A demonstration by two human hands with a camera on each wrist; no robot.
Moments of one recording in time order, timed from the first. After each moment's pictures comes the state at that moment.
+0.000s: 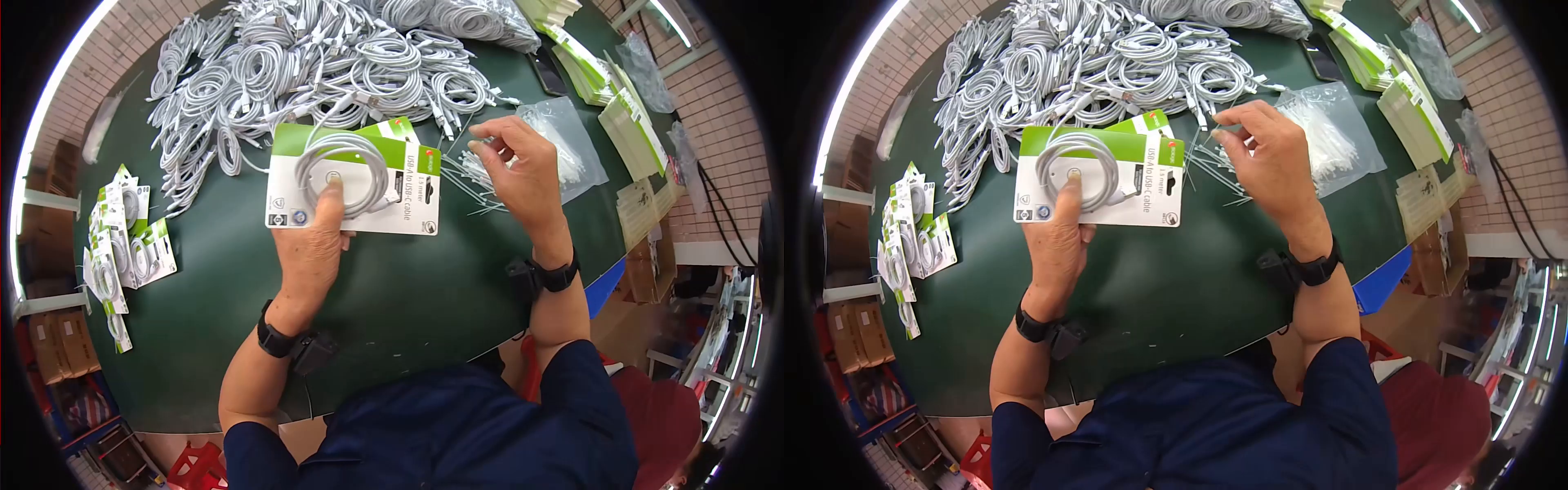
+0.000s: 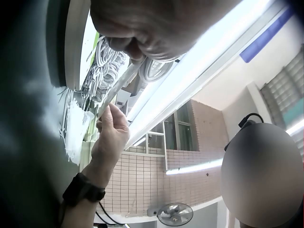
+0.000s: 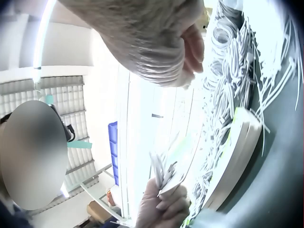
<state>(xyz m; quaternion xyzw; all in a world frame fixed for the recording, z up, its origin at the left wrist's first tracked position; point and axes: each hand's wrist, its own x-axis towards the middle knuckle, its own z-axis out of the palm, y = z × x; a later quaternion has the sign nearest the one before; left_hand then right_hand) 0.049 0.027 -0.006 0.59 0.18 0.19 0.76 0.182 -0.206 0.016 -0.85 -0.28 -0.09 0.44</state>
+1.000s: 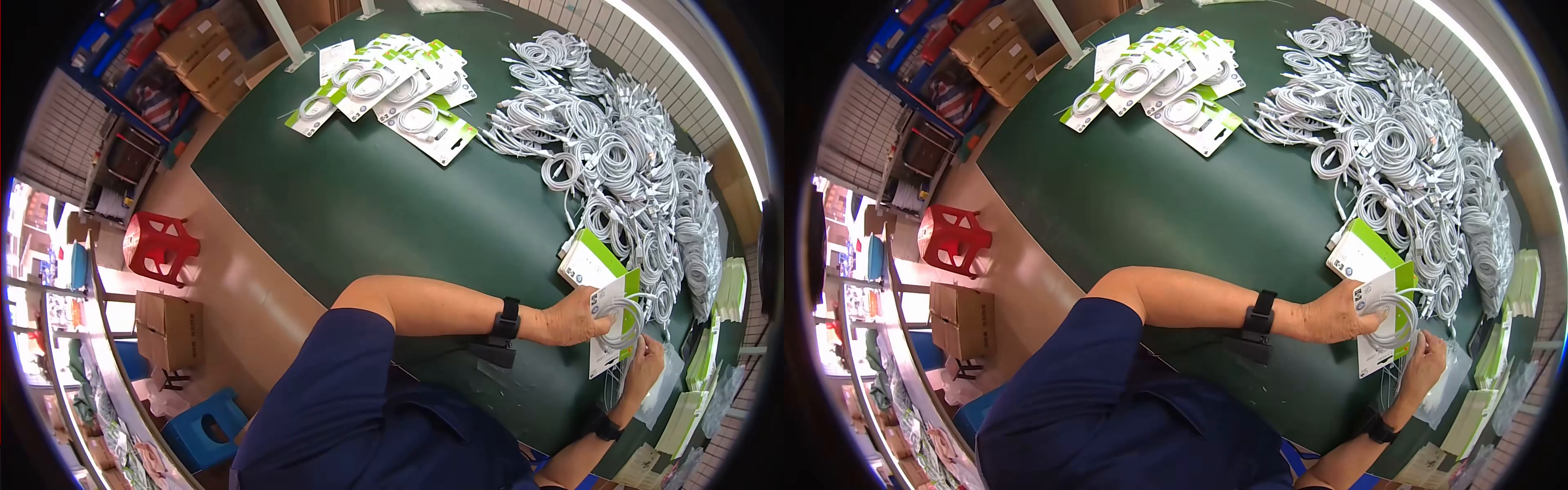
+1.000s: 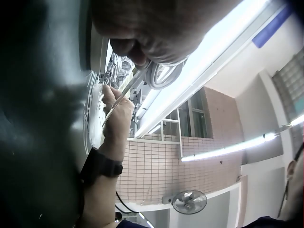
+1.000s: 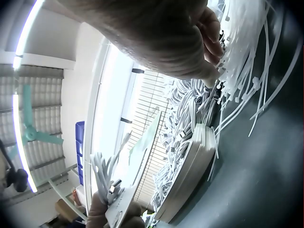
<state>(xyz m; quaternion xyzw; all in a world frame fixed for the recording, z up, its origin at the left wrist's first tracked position) 0.058 -0.006 -0.069 0.71 -0.01 0.28 0.65 0.236 -0.235 -0.043 -0.91 -0.32 -0.07 0.24</state>
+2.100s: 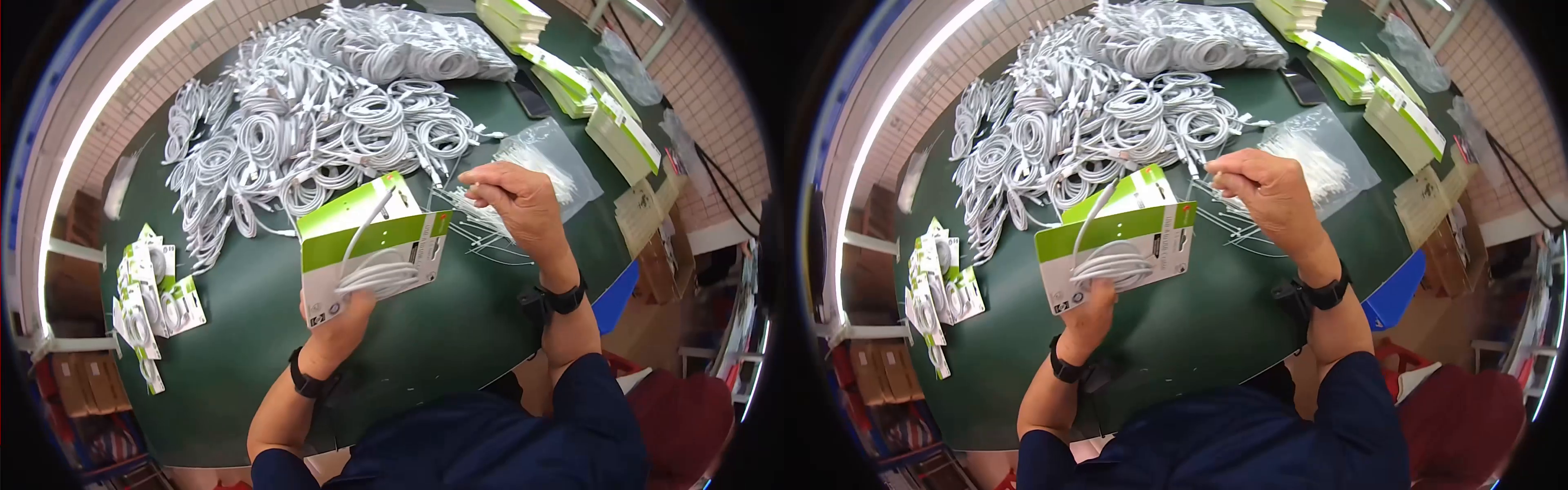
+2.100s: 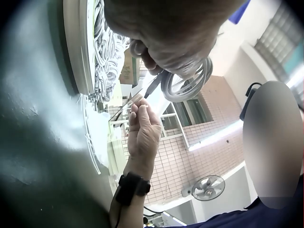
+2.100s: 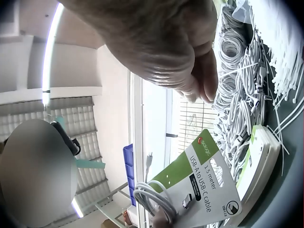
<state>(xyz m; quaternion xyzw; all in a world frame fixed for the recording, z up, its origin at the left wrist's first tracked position) 0.013 0.032 -0.050 0.79 0.04 0.21 0.58 0.187 -0.226 0.022 -0.76 -0.29 -0.03 0.58</state>
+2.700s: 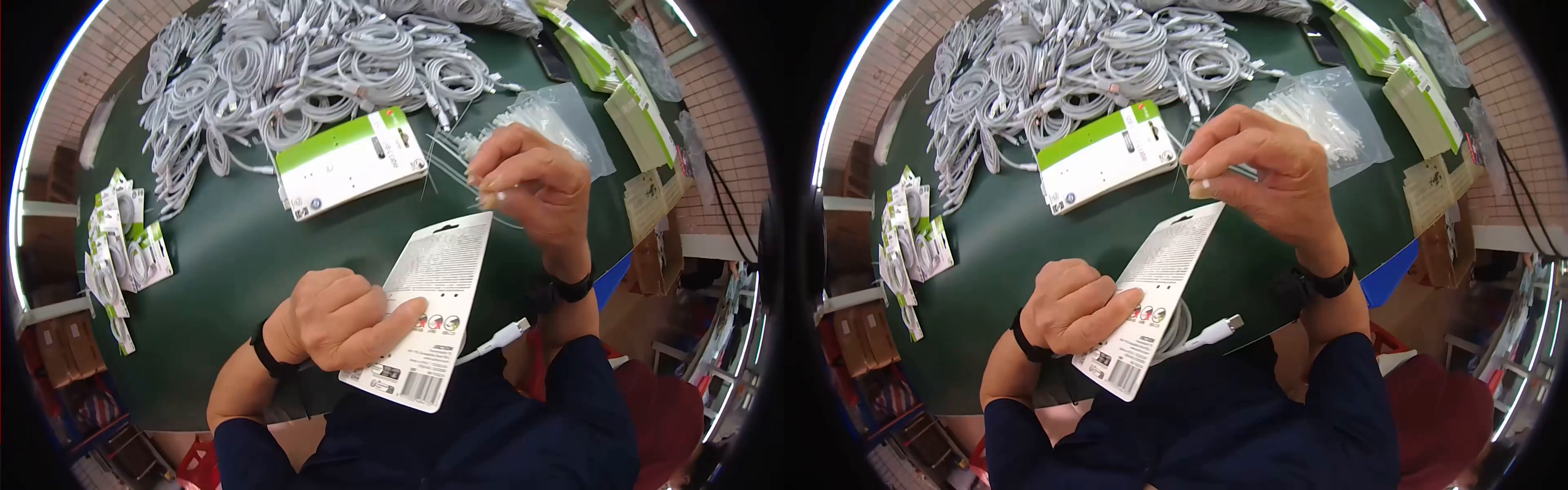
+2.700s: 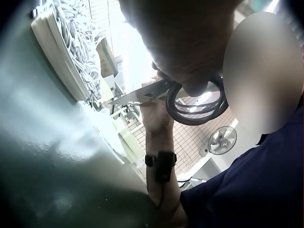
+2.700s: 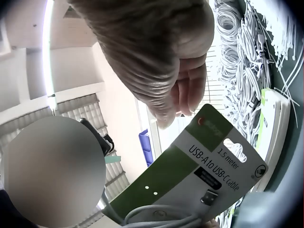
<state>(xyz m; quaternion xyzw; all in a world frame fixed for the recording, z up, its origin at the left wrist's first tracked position) 0.008 0.035 0.013 0.82 -0.41 0.26 0.29 0.171 -0.220 0.032 -0.63 -0.46 0.01 0.63</state>
